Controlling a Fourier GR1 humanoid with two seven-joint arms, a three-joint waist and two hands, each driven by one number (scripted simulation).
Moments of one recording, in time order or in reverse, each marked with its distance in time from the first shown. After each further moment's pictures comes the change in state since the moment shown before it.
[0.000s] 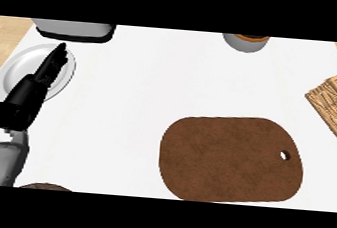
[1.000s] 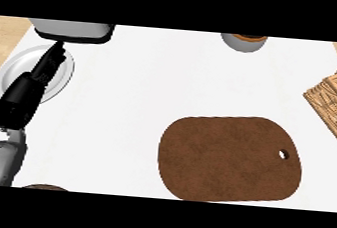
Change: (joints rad) left arm -0.007 -0.002 0.015 -0.020 0.000 -0.012 0.026; right arm -0.094 0.059 0.105 0.165 0.125 -0.072 -0.151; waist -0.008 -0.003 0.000
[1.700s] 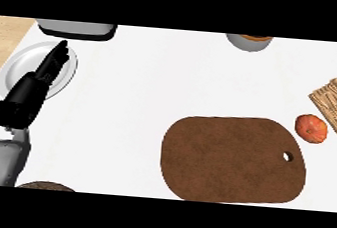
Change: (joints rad) left arm -0.009 -0.012 -0.007 0.013 -0.008 0.000 -0.025; right arm -0.158 -0.037 -0.314 0.357 -0.324 0.109 0.293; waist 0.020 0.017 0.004
